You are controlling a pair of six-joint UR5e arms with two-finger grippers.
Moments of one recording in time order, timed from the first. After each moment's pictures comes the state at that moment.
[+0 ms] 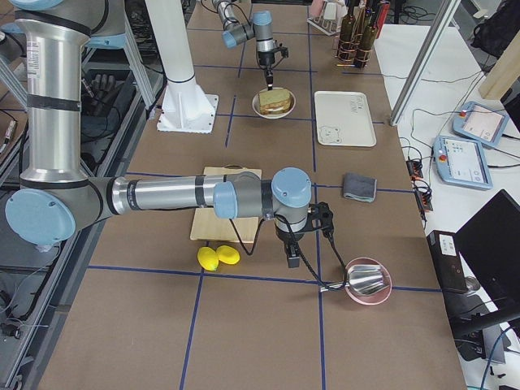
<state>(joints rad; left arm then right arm) -0.49 -2.05 -1.79 -2.05 -1.84 -1.55 1.56 -1.65 1.76 -1.57 2.37 -0.06</state>
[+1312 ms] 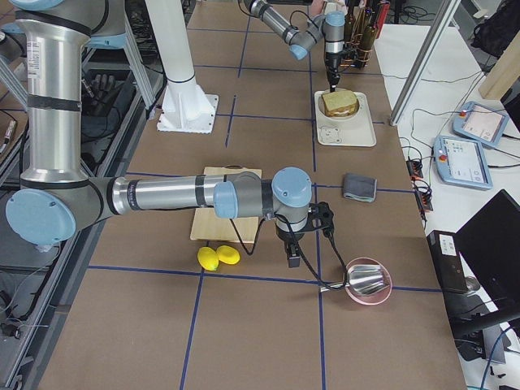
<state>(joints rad) -0.85 -2.55 -0.91 -2.27 -2.19 -1.34 1.56 -1.65 1.76 -1.57 2.37 -0.07</state>
